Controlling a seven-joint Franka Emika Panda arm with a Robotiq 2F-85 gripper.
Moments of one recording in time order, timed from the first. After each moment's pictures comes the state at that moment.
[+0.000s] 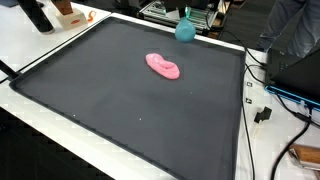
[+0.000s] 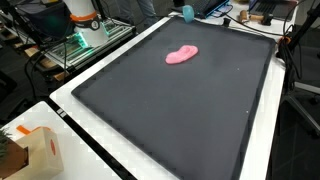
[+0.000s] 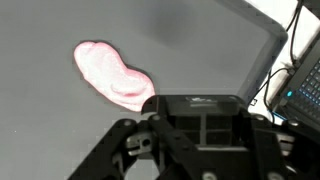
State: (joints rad) arm 0.12 -0.16 0.10 -2.27 0.31 2.05 -0.38
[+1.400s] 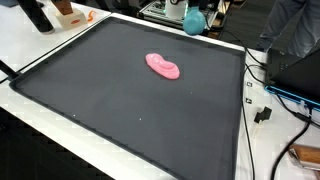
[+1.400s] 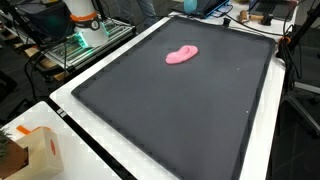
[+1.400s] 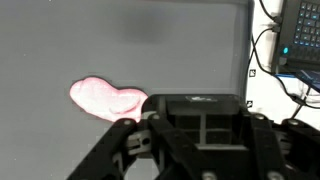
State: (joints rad) arm 0.13 -0.13 0.16 -2.13 0.29 1.89 0.13
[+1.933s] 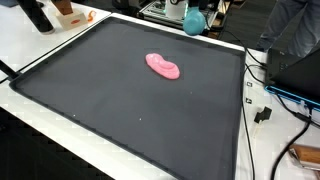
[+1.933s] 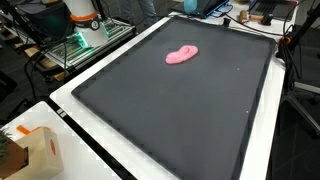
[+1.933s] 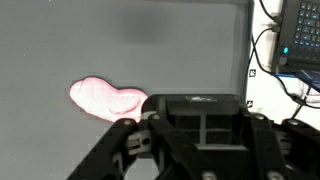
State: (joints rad) arm 0.13 -0.13 0.16 -2.12 0.29 1.89 0.13
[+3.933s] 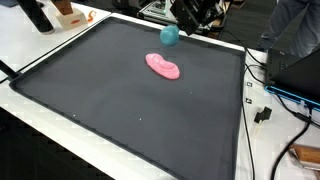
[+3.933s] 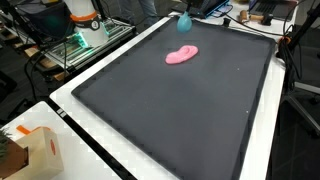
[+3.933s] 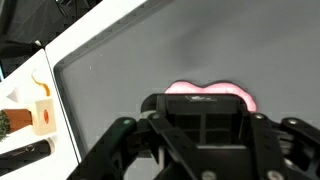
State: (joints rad) arm 0.35 0.41 0.17 -1.57 -0.26 1.44 0.98
